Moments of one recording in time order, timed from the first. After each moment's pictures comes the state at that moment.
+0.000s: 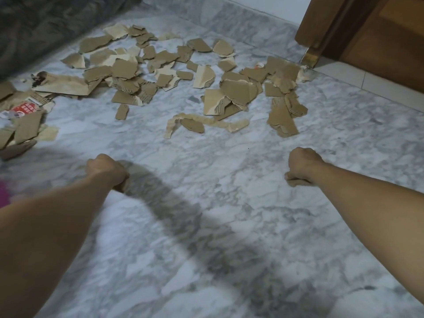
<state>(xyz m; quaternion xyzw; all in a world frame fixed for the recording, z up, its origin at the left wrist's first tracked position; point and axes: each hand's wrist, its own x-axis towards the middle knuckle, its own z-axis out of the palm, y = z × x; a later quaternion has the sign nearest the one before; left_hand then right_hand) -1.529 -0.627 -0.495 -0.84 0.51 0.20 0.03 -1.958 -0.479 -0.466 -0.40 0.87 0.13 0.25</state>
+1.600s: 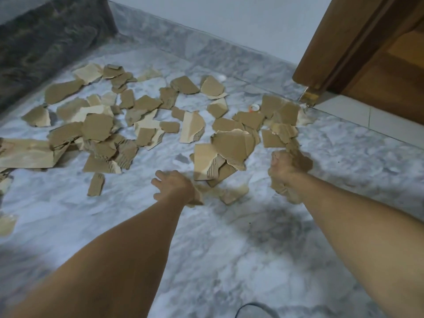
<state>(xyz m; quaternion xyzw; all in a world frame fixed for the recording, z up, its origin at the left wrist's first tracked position) -1.763 -0.735 -0.484 -0.74 0.61 0.23 0.16 -2.022 -0.670 -0.493 -0.36 0.89 -0.05 0.27</state>
